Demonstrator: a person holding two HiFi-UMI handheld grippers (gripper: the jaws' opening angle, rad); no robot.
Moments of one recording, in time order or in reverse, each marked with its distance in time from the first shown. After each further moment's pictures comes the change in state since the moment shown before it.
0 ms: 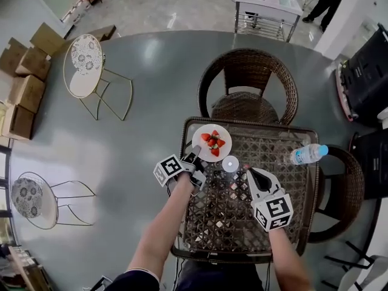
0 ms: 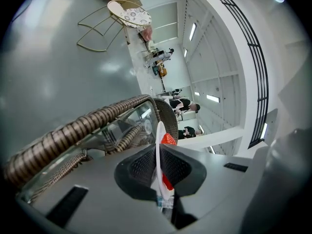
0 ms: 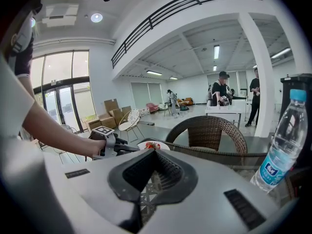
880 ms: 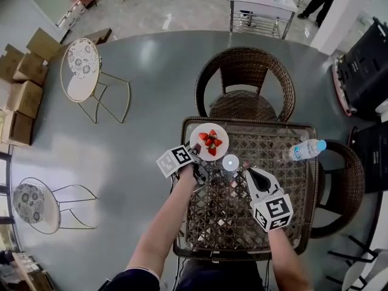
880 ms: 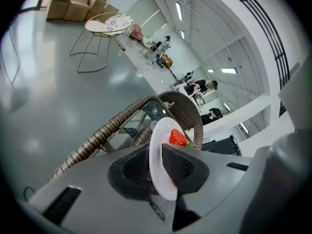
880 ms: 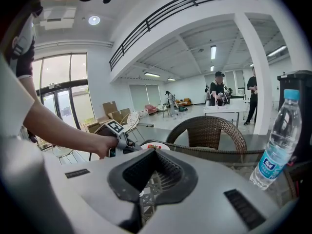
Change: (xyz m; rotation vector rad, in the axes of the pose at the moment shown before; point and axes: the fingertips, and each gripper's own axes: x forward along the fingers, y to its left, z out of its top) left arm 0.004 0.008 0.006 0.234 0.070 0.348; right arm -0.008 0.010 0.006 0.031 -0.015 -0.011
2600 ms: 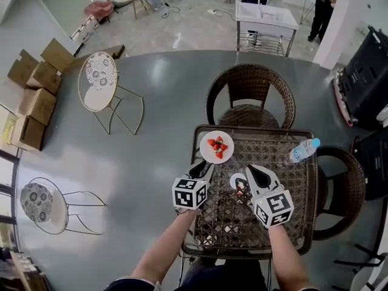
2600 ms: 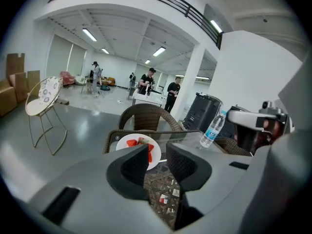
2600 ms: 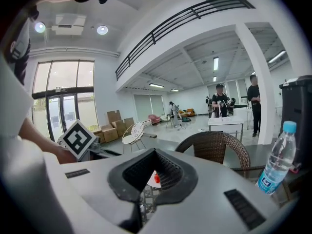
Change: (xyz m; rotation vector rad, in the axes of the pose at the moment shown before) left arm -0.118 -0.087 -0.046 0.859 -0.076 -0.135; right arm -0.021 0.028 0.054 -0.030 -0.129 0.029
